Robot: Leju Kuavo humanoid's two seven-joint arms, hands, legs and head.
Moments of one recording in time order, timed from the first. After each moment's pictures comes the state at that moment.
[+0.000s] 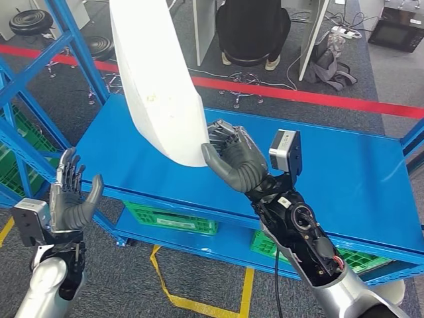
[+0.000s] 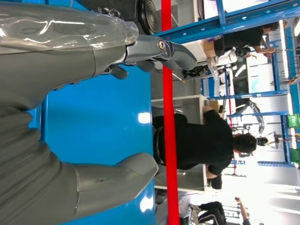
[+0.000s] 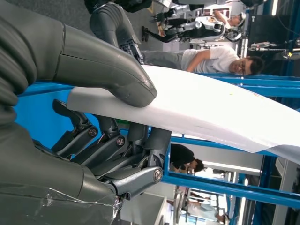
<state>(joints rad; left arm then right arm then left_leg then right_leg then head) -0.29 0.05 -0.36 -1.35 0.20 0.22 -0.39 -0.34 -0.10 0.49 -1.73 -0.25 0.11 -0.17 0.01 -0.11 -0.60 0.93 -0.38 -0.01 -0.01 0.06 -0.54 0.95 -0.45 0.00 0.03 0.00</state>
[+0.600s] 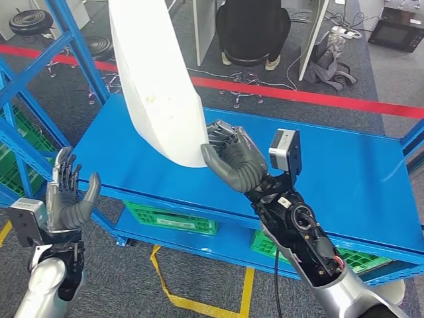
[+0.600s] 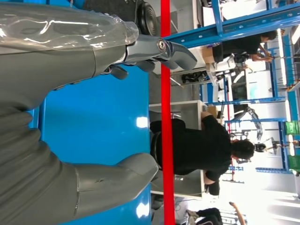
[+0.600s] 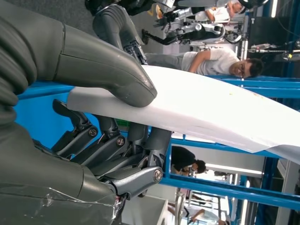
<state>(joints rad) -0.28 0.05 -0.36 -1.38 0.20 0.25 -0.38 -0.34 -0.10 0.49 -1.73 -0.27 0.12 -0.16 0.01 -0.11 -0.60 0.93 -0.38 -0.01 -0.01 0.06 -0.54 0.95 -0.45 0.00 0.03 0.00</state>
